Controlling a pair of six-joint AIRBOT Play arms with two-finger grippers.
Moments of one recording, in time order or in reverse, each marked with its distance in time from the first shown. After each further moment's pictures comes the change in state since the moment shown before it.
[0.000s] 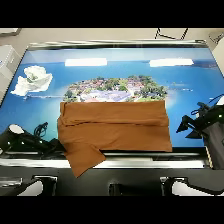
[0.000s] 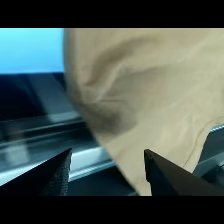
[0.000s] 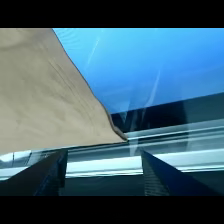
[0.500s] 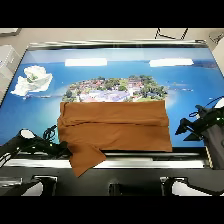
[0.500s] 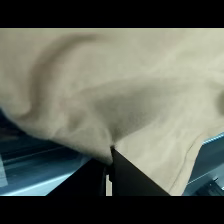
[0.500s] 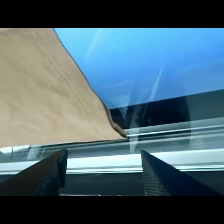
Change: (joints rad) left arm -0.165 0.021 -0.091 -0.114 0.140 -0.046; right arm -0.002 0.008 -0.054 0.005 -0.011 -0.026
